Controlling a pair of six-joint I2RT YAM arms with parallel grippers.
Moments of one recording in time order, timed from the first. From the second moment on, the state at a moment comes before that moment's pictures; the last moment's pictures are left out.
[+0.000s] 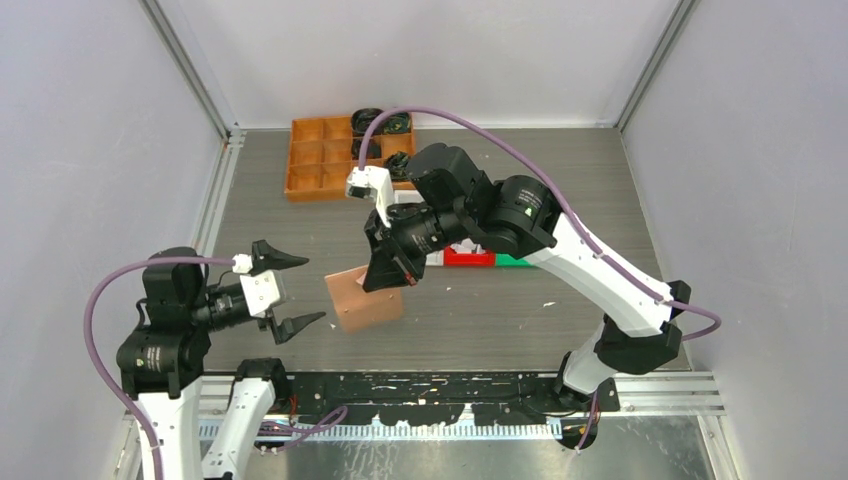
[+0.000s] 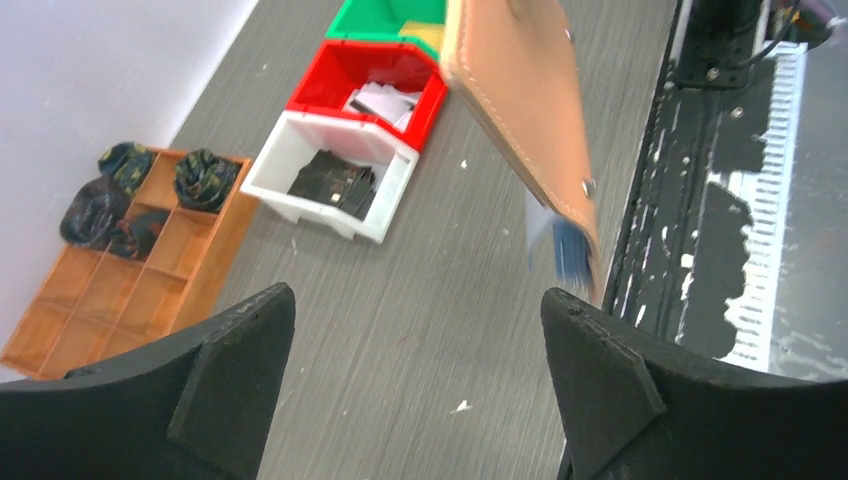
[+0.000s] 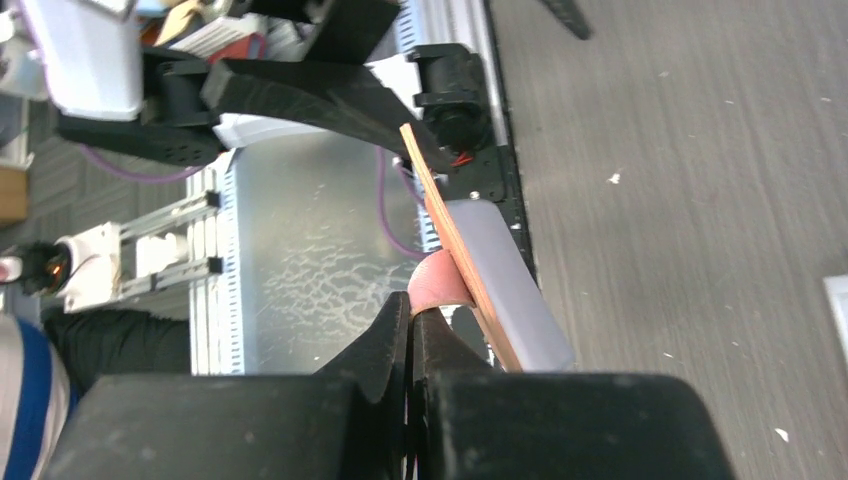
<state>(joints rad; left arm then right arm) 0.03 0.60 1.21 -1.22 1.06 0.88 1.10 1.57 2.05 -1.05 -0.50 0.20</state>
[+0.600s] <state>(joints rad) 0.03 0.53 1.16 -1.04 1.32 0.51 1.17 1.66 2.13 -1.05 -0.76 0.14</state>
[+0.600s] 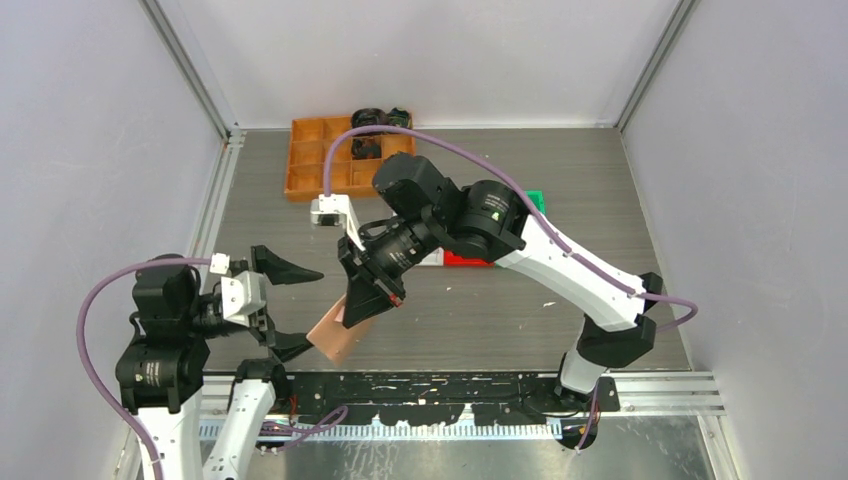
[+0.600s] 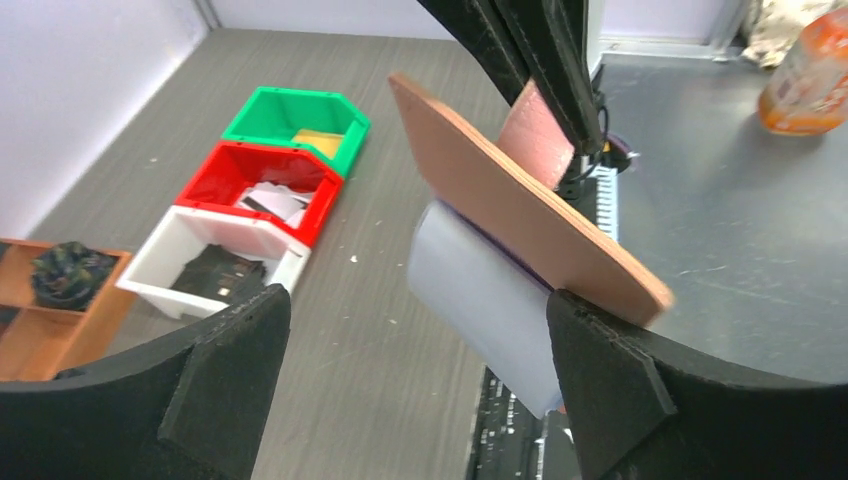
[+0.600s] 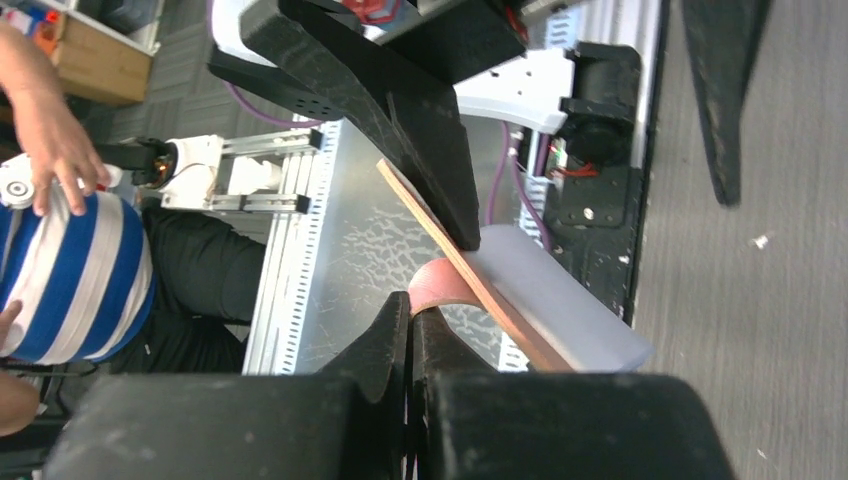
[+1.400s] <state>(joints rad) 0.03 0.53 1.22 -0.98 1.44 0.23 1.23 1.82 2.29 -0.91 -0.97 0.24</state>
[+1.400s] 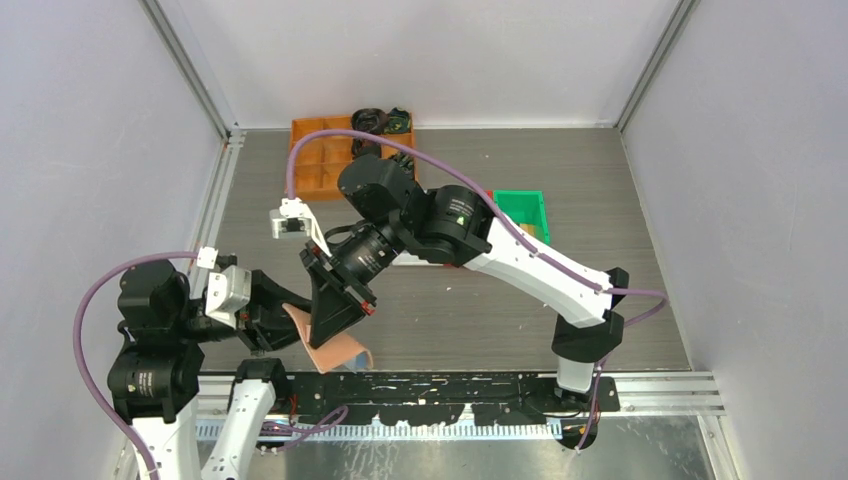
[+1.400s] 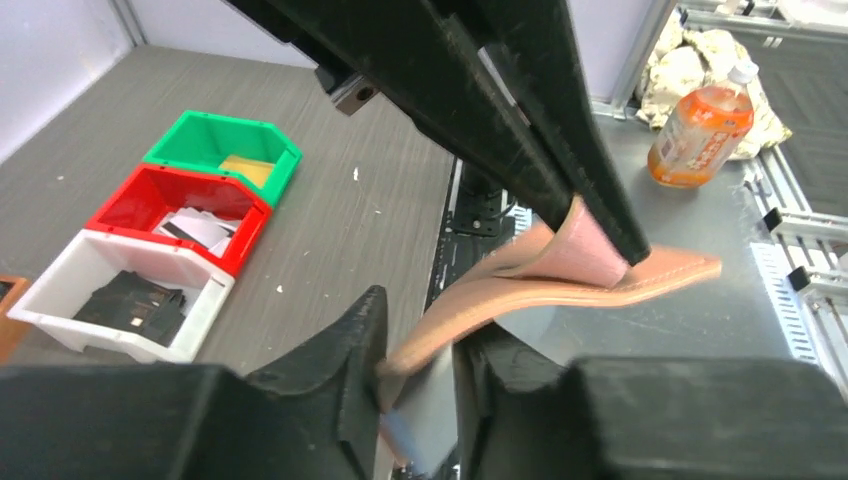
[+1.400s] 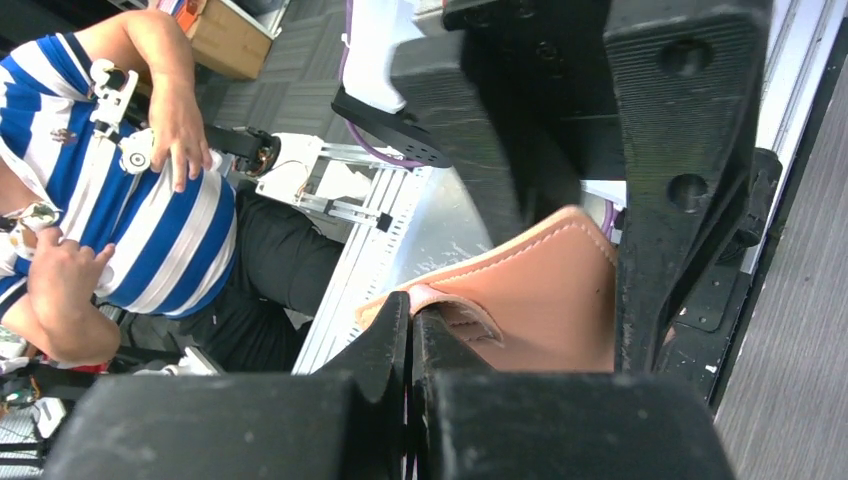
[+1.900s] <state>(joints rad) 0.03 0.51 1.22 -0.87 1.40 0.10 1.18 1.48 1.92 -0.62 -0.67 0.28</state>
